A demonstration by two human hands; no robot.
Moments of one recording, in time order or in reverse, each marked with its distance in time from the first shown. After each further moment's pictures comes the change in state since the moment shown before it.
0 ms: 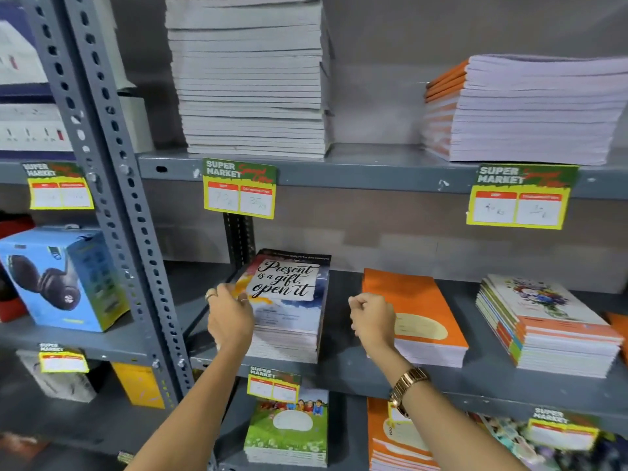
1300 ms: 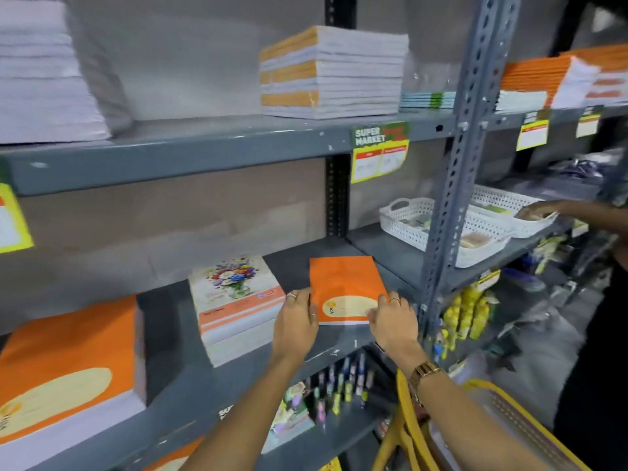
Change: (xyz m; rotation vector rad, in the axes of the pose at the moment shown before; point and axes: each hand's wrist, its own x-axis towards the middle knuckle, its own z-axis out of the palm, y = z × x) left_hand -0.421 0.307 0.278 -0.255 -0.855 0.881; right_hand 0.030 0.354 -0.424 -0.903 0.147 0.439
